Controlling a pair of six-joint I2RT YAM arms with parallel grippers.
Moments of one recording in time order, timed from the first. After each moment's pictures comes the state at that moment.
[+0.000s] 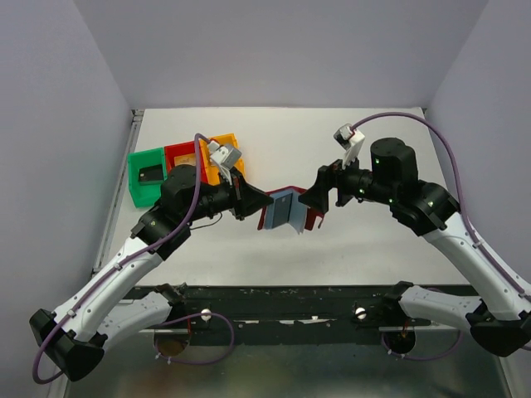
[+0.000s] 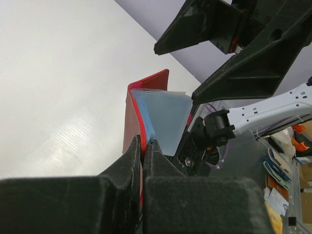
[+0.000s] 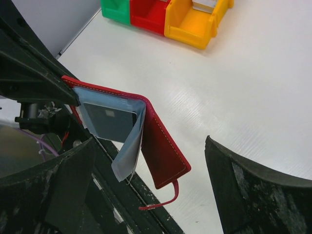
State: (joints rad) left arm -0.65 0.90 0.93 -0.15 0.49 -0.50; right arm 0.67 1.06 1.29 -0.64 -0.28 0.22
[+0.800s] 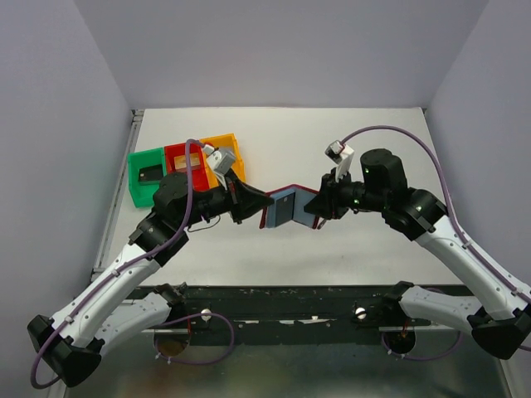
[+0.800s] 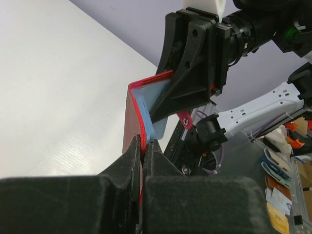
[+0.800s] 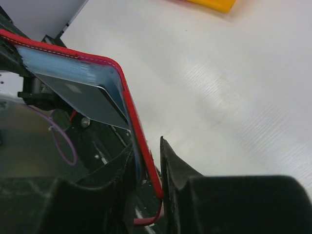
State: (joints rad) left arm -0.66 0.86 0.89 -0.05 0.53 -0.50; right arm 0.67 1.06 1.16 -0.62 -0.37 0.24
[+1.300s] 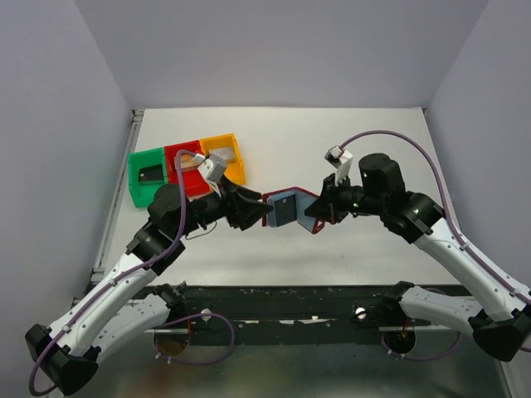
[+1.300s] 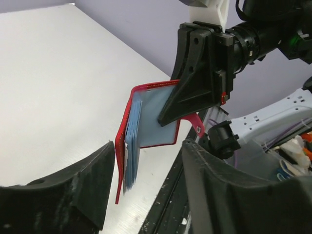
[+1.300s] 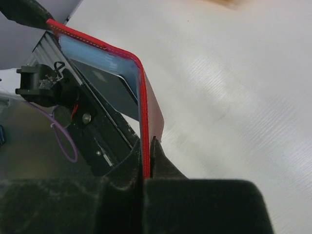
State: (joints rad) left arm -0.66 0.78 0.78 0.04 0.46 -0.48; right arm 0.67 1.03 1.10 -0.59 -0.39 0.26
